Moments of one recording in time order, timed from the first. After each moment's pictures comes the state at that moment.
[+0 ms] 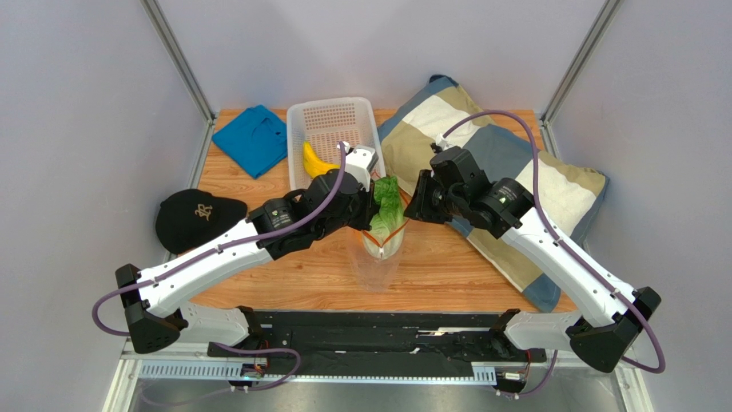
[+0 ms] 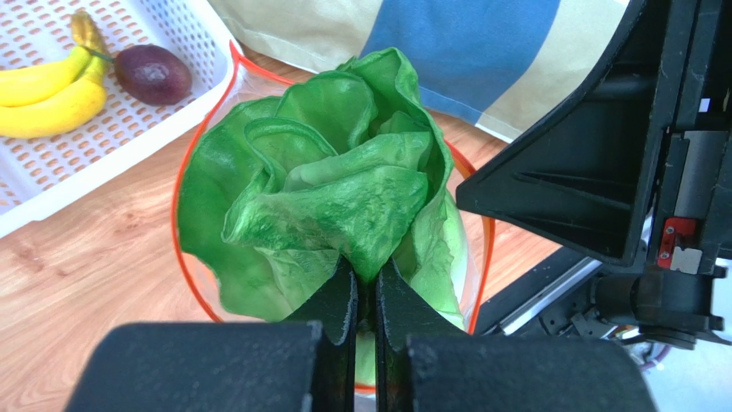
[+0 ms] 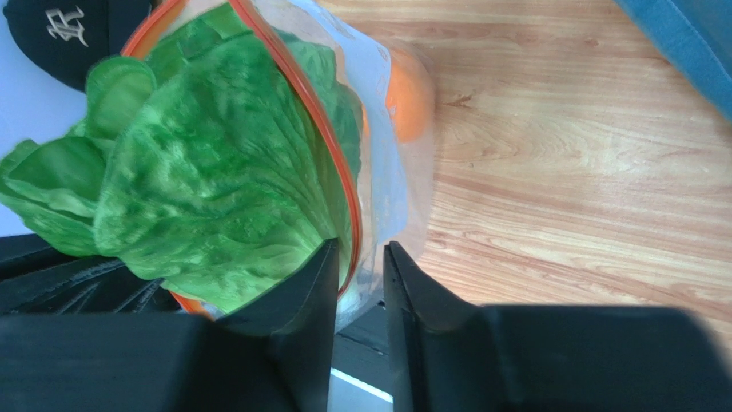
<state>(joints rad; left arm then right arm) -1.04 1.25 1.32 -0.57 -0.30 -0.45 0.73 1.24 1.39 -0.92 0.05 0.75</state>
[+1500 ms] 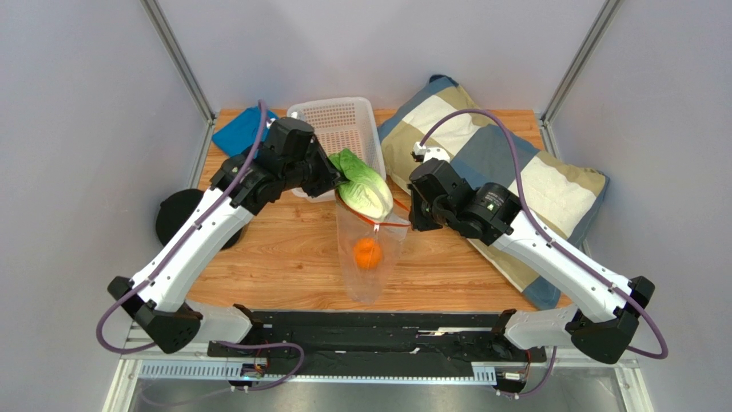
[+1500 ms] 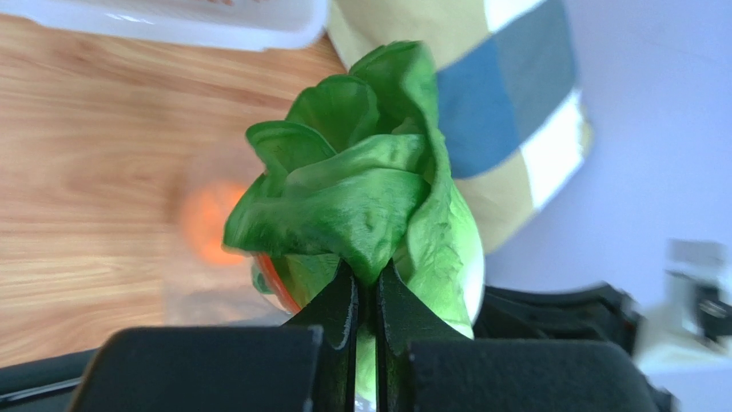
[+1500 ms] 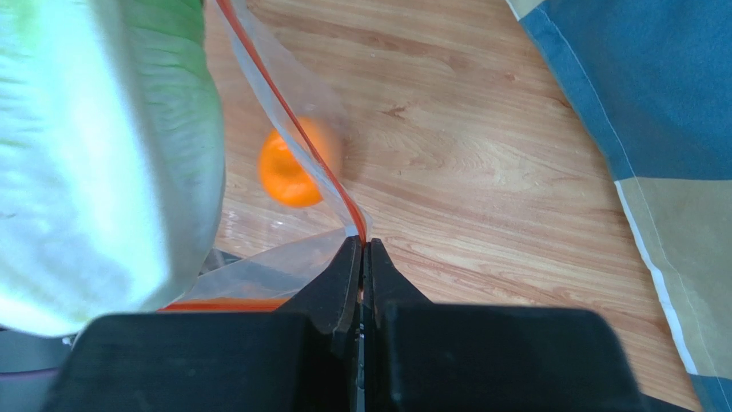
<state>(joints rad) -0.67 1.34 1.61 -0.95 -0.08 -1.02 0.89 1.28 1.45 -1.01 0.29 0.60</state>
